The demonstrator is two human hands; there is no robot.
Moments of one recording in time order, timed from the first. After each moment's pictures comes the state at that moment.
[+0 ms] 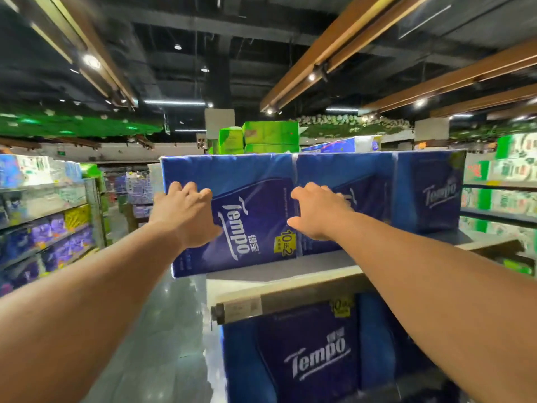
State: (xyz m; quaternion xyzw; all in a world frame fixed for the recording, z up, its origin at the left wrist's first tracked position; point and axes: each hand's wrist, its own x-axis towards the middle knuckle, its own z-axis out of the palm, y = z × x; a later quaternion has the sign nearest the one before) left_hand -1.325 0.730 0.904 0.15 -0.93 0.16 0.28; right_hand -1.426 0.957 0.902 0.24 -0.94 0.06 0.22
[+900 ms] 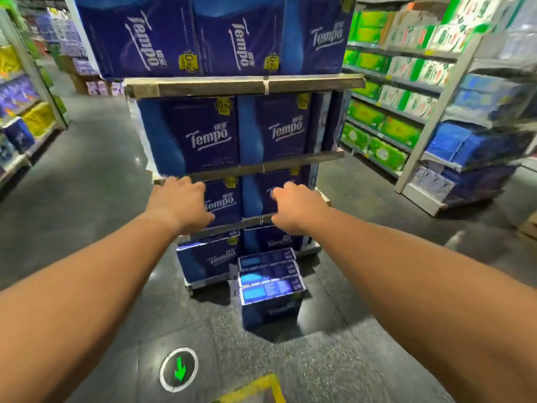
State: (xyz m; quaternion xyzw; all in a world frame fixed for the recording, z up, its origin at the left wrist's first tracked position) left_hand -0.959 1.142 0.655 0.11 -0.99 0.07 0.03; right_hand -1.031 1.363 0.649 0.25 -0.97 -0.02 -0.02
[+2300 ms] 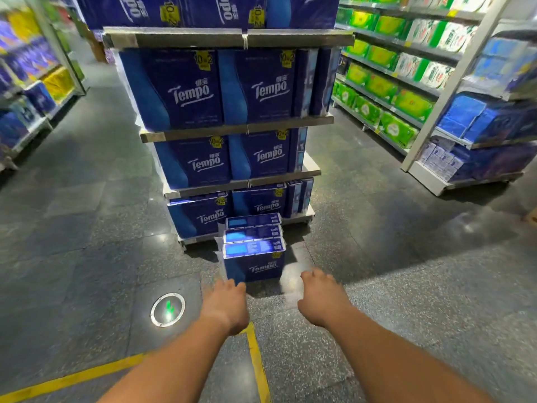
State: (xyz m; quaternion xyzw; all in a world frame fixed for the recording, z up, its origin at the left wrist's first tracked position) left_hand -0.815 1.421 0.409 0.10 -0.97 -0.01 -0.20; right_hand -0.883 1.623 0.444 0.18 -0.97 0.02 -0.18
